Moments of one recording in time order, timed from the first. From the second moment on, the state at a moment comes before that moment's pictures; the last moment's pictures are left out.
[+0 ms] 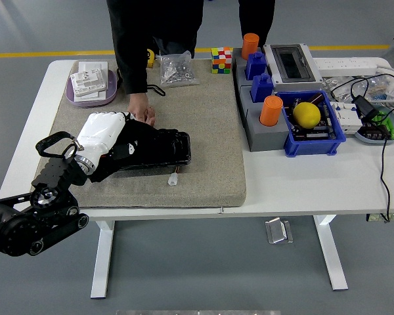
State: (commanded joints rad) left arm -0.71 0.35 -0.34 -1.03 1.81 0.56 0.28; right arm 0.15 -0.36 0.76 0.26 -0.37 0.06 -0.22
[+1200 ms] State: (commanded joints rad) left arm -0.83 0.22 -0.19 -1.01 1.78 0.55 0.32; right arm 0.18 -0.38 0.72 0.27 -0.37 0.07 -0.23
